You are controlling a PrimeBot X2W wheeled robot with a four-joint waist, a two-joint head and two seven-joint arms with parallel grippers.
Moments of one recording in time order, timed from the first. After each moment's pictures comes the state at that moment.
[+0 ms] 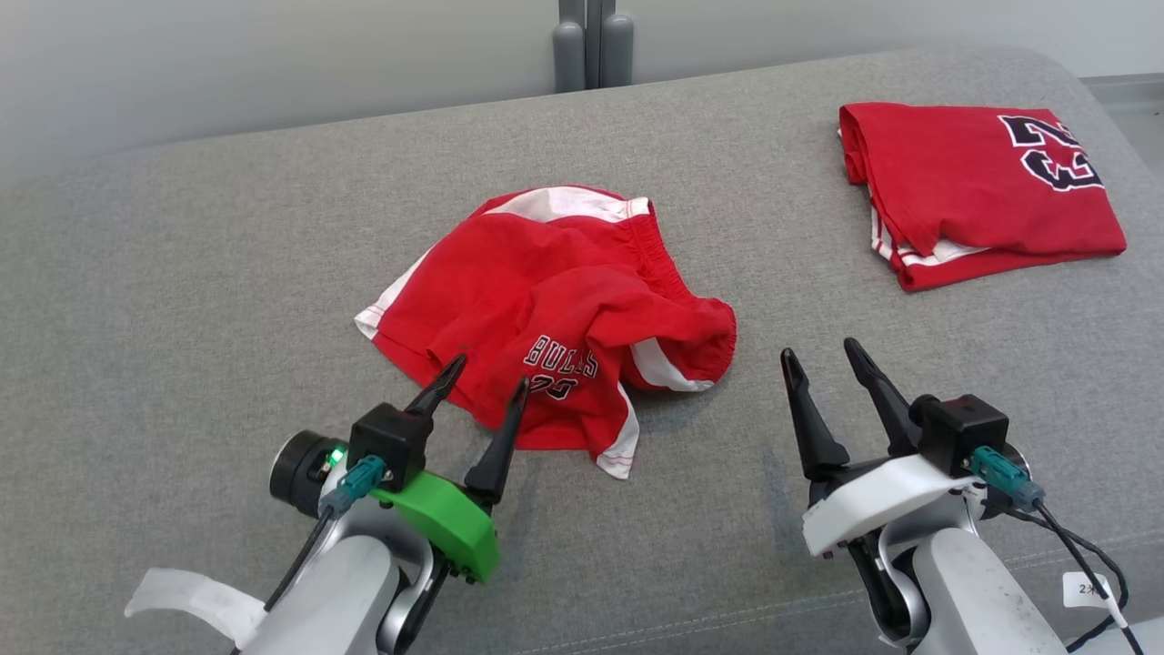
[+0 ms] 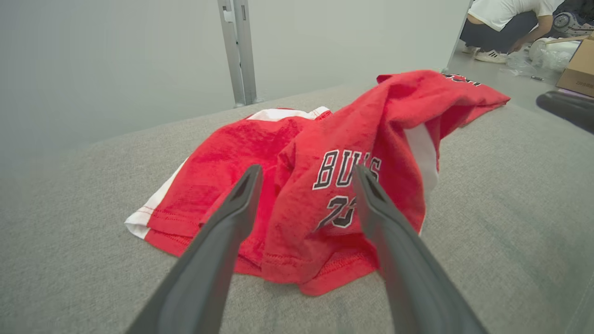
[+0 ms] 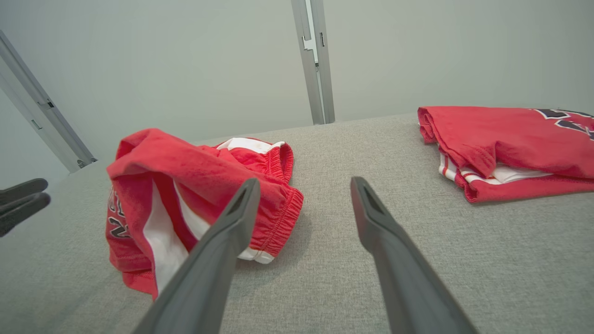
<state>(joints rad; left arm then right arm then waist) -0.42 0.23 -0.69 0.46 -0.50 -0.01 -0.26 -0.23 -0.05 0.16 0.35 0.24 0.13 -0.26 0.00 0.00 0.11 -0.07</state>
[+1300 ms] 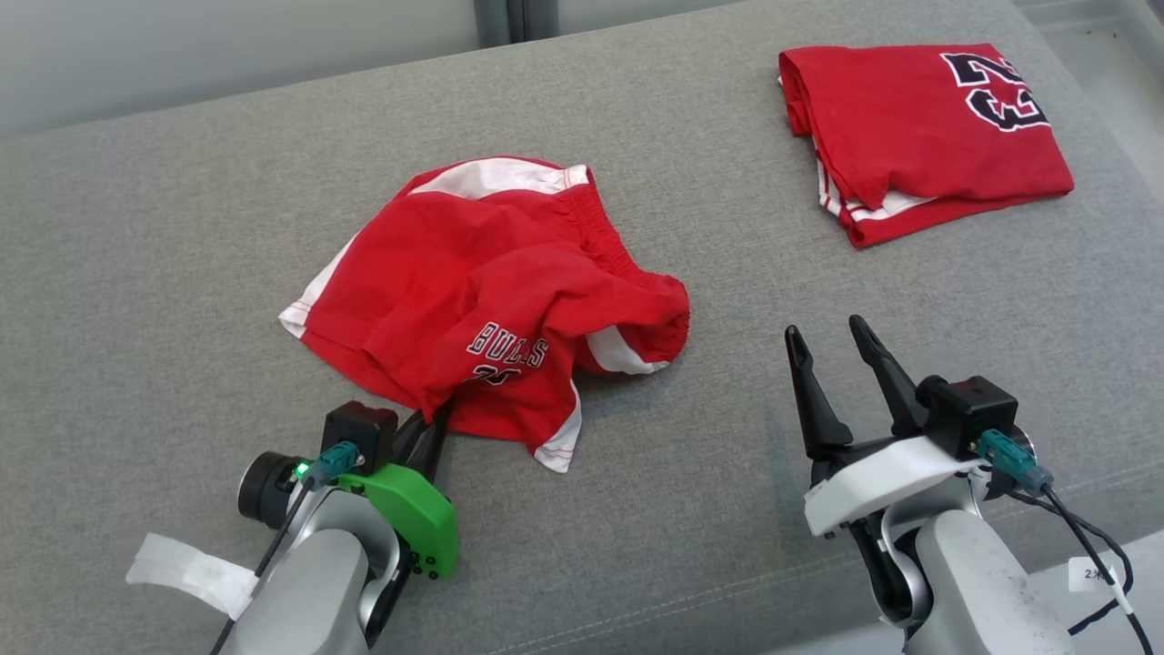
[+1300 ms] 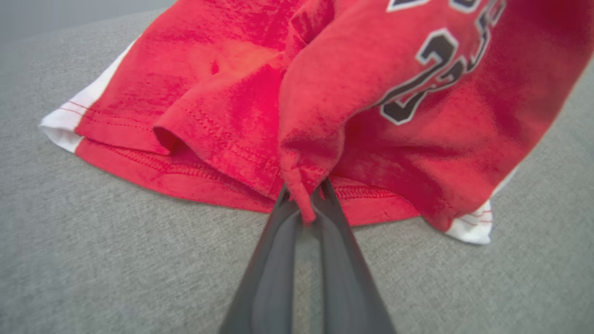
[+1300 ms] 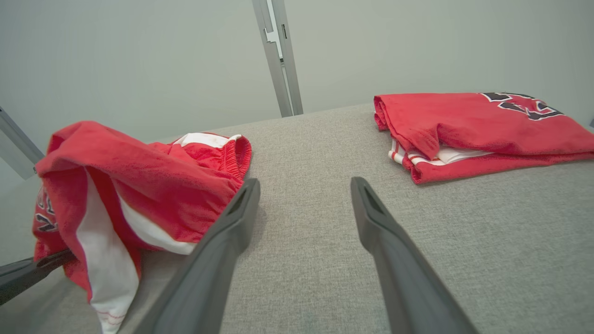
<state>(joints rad) -0.48 0.15 -0.54 0.83 -0.42 -0.13 -0.26 -0.26 -0.05 0.15 0.33 0.25 0.13 -0.26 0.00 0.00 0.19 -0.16</state>
